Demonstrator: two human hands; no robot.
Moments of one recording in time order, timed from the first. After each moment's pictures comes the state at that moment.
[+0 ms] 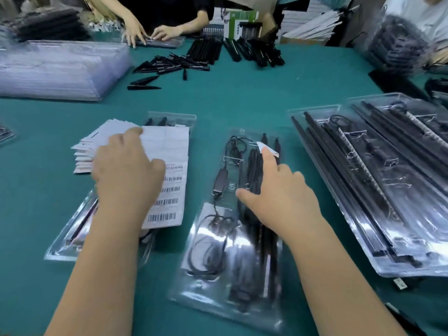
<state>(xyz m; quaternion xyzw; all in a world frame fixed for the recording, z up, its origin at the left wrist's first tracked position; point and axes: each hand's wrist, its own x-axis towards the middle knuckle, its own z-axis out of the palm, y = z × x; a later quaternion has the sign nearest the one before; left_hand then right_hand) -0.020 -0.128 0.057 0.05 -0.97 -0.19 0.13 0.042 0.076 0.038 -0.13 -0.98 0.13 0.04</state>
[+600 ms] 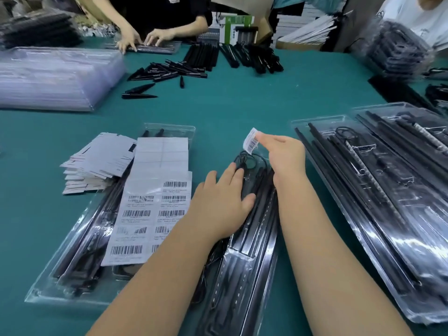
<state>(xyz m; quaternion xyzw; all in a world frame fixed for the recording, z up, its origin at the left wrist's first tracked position) -0.038 -0.037 0.004 -0.26 -0.96 -0.11 -0.04 -0.074 0.105 0.029 -0.26 -0.69 0.64 0.21</state>
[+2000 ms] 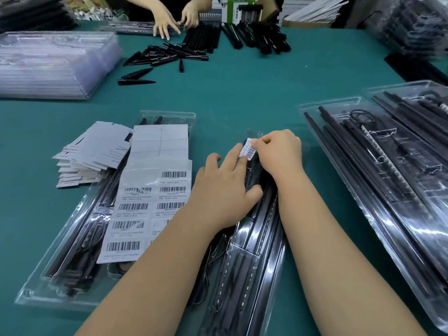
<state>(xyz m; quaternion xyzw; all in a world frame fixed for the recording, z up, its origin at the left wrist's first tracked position) -0.044 -0.035 0.004 -0.26 -0.96 -0.12 -0.02 -0.083 0.104 0.011 -0.18 -0.94 0.24 0.13</state>
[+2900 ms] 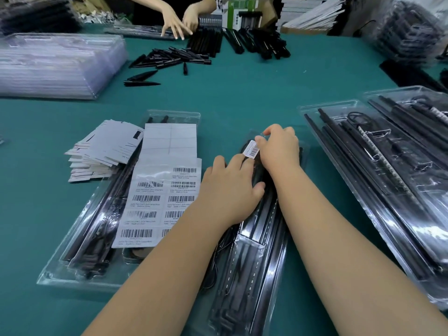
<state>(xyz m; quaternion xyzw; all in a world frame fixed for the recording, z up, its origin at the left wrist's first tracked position) -0.034 -0.036 0.010 -0.27 -0.96 -0.11 0.00 -0.092 0.100 0.001 -0.24 -0.91 0.29 0.15</state>
